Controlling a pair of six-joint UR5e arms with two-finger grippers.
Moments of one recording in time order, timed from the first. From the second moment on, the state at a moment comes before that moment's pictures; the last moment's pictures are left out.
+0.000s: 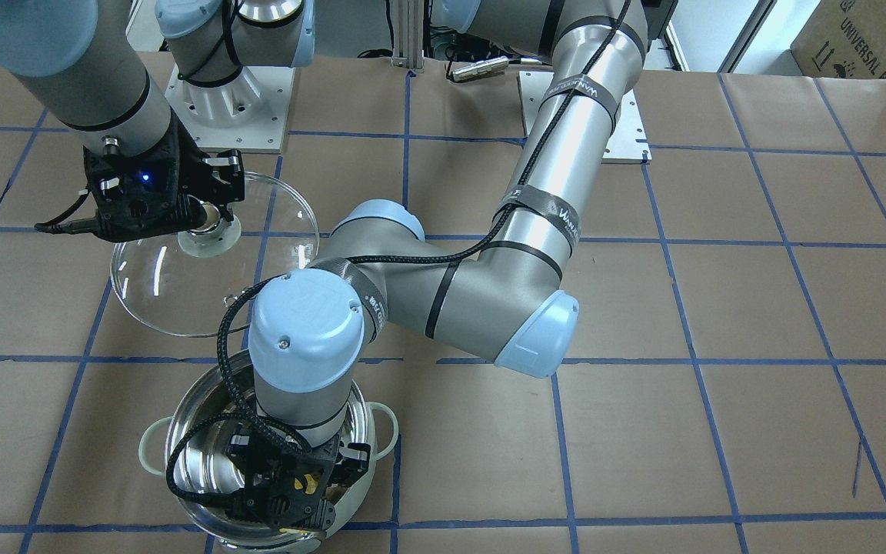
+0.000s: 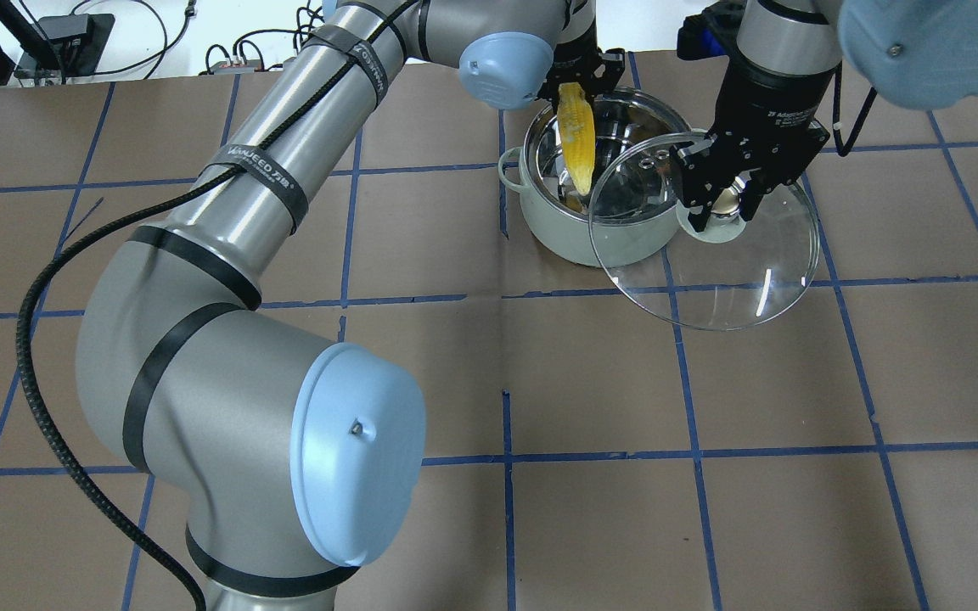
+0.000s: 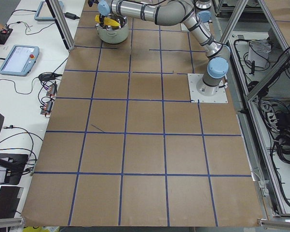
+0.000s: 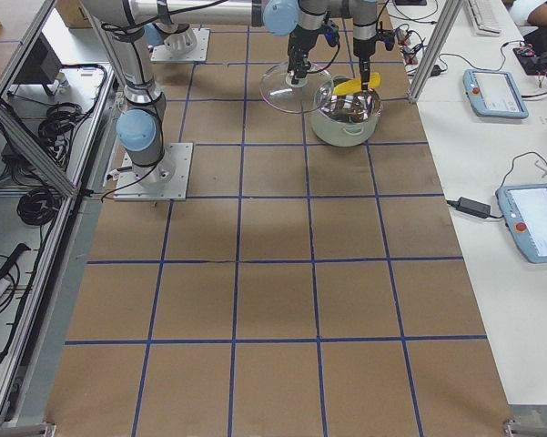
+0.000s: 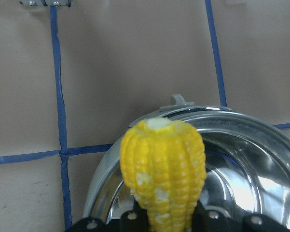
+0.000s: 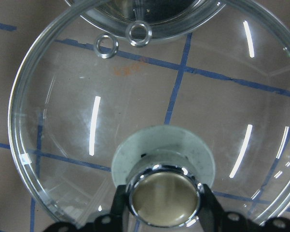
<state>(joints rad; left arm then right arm) -1.97 -2.49 -0.74 -1.25 1.49 -0.32 1.59 -1.45 1.49 -1.44 -1.55 -0.21</state>
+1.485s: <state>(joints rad) -1.67 -1.98 -1.25 -1.50 1.58 -0.04 1.63 -1.13 1.20 -1.52 -1.54 -0.21</state>
